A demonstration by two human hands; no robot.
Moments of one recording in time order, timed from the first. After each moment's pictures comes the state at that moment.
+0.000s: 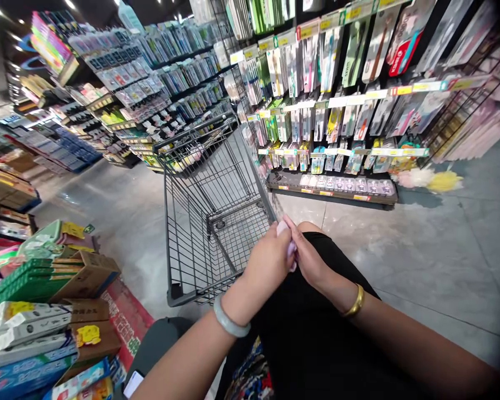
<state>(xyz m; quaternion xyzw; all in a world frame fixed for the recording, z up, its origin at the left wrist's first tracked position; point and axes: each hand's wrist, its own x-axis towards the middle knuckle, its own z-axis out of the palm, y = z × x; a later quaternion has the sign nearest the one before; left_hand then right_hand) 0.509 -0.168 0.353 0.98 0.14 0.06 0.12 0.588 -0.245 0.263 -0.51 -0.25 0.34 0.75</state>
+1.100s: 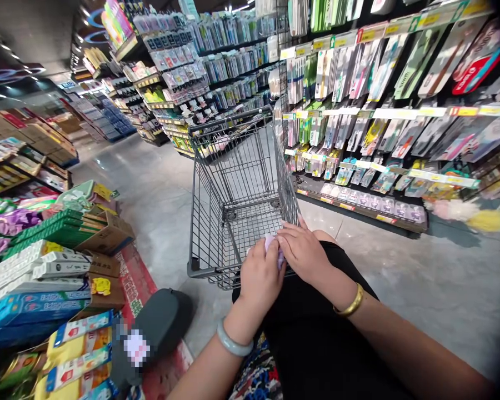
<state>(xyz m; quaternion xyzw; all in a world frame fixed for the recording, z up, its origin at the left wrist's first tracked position) 0.422 -0.168 0.310 0.93 0.29 0.20 -0.03 0.570 -0.222 0.304 -0.69 -0.62 -0.01 0.37</state>
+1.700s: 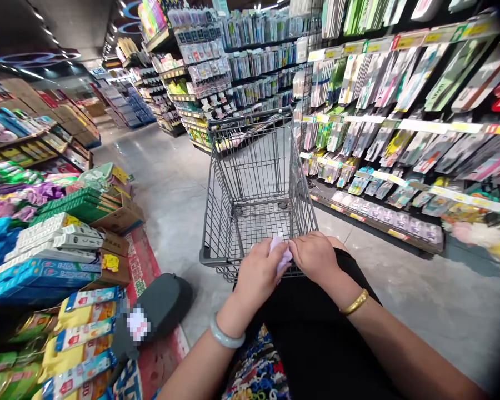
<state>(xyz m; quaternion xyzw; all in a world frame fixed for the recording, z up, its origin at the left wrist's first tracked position) 0.396 -0.158 0.313 0.94 0.27 0.19 -0.01 0.570 -0.217 0.292 -0.71 -0.66 -0.11 0.20</state>
